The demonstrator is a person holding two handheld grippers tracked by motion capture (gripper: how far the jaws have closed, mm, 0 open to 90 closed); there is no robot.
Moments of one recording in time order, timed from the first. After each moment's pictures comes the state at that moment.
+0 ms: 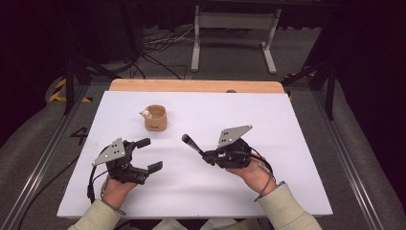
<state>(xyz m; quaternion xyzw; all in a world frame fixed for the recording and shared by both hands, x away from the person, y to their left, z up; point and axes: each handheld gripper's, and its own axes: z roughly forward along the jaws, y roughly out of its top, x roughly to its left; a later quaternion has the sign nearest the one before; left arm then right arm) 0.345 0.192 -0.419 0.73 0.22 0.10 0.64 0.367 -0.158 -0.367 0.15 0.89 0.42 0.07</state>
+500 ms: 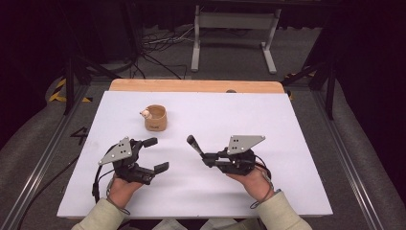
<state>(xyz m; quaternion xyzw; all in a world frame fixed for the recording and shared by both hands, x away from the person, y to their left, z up) 0.347 0.173 -0.414 0.73 0.20 0.10 0.65 0.353 -0.172 -0.382 0.14 0.84 0.51 0.08</state>
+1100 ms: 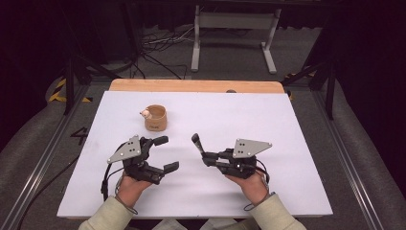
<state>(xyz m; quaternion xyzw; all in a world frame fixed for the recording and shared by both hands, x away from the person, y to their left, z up) 0.347 0.148 -0.406 0.72 0.18 0.08 0.67 0.346 -0.176 -0.392 0.13 0.80 0.57 0.10</state>
